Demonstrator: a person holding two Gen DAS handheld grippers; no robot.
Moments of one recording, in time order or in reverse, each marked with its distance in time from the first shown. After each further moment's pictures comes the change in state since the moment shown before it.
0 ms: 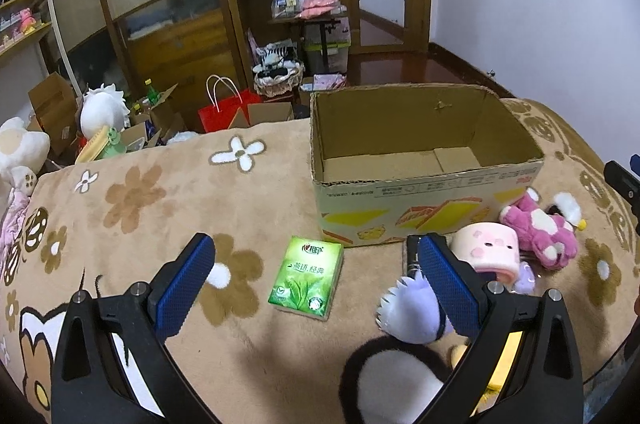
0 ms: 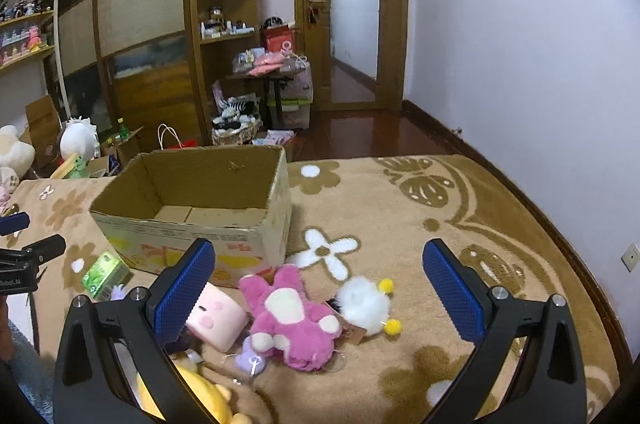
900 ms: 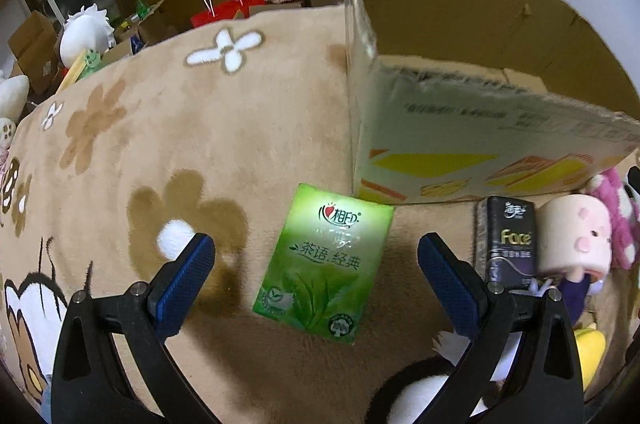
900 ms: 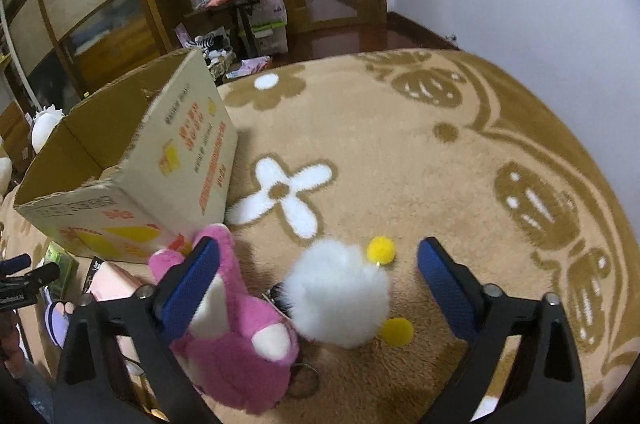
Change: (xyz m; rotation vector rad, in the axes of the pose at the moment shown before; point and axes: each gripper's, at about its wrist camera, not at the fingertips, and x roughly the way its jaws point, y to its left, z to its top) left arm 0.132 0.021 -0.021 -0.054 0.341 0.018; right arm 0.121 -0.043 -0.036 0.155 0.301 0.002
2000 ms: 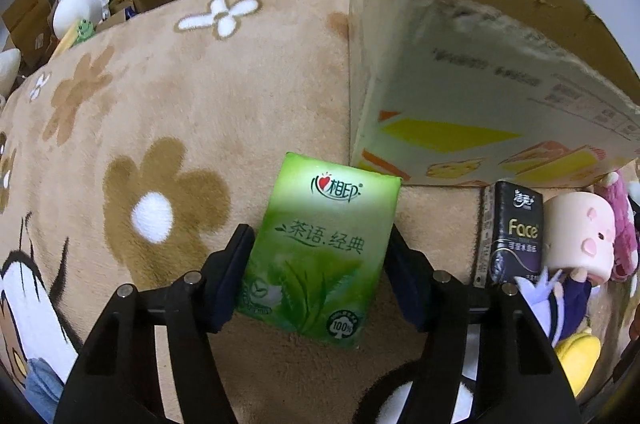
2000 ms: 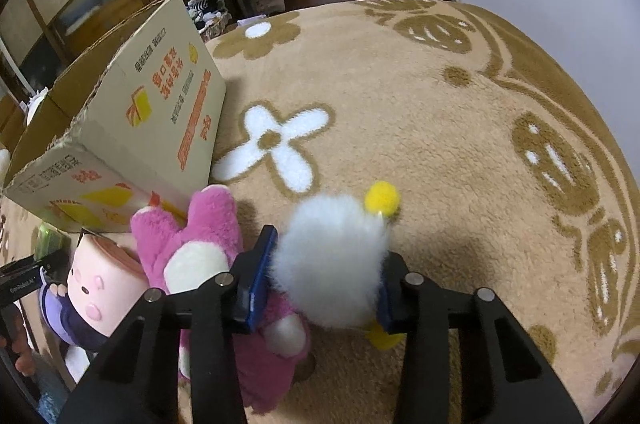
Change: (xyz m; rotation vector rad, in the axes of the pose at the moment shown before) left arm 0.010 -0.001 -0.006 -0.041 0.055 -0.035; right arm 0.020 -0.004 -0.011 0.018 0.158 0.008
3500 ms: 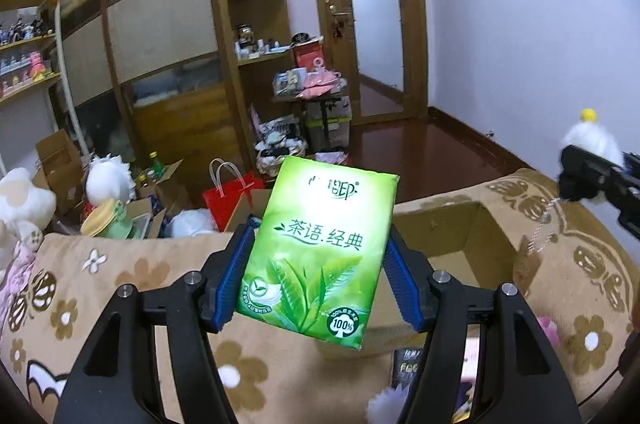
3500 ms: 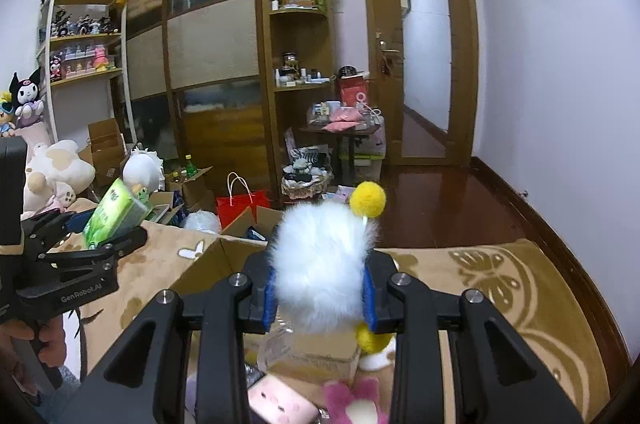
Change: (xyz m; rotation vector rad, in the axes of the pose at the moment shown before) left arm -0.206 -0.039 0.047 0.132 -0.650 0.006; right arm -0.191 0.129 0.055 -0.326 -0.596 0.221
